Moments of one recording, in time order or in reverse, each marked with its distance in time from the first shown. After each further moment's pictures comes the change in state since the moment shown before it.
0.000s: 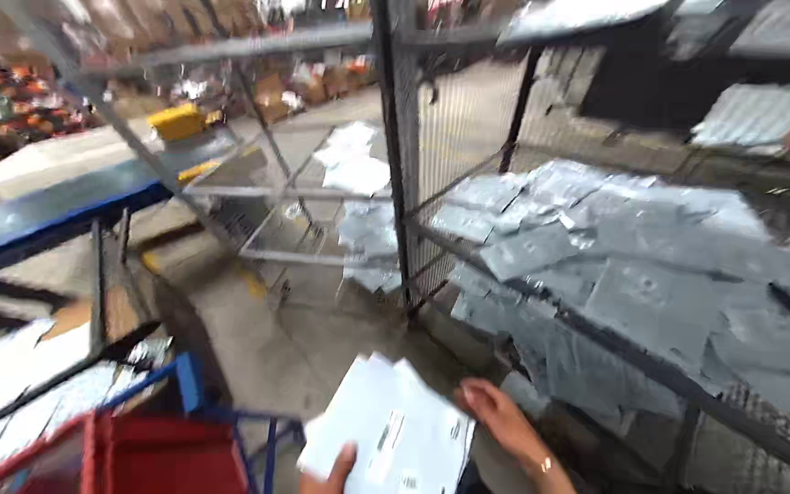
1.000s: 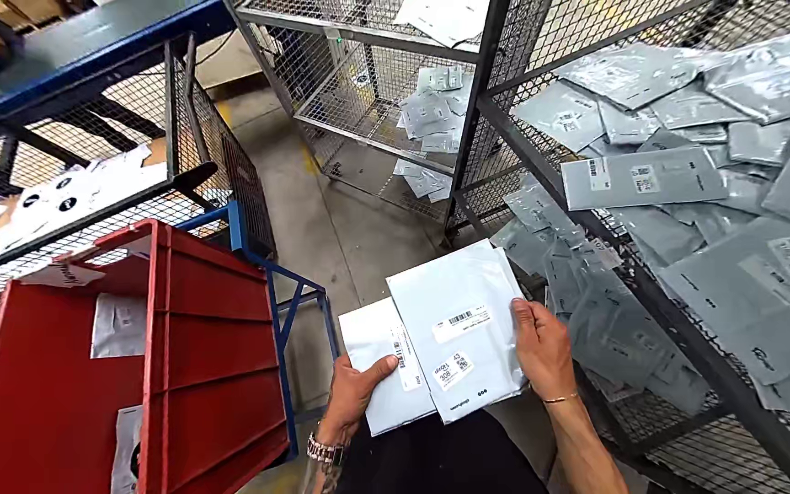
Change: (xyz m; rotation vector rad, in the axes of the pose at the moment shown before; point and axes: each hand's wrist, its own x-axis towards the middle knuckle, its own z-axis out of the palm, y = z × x) left_hand -0.066 -0.015 0.088 -0.292 0.119 -0.134; right_hand -0.010 -0.035 -0.048 -0.523 0.245 -0.275
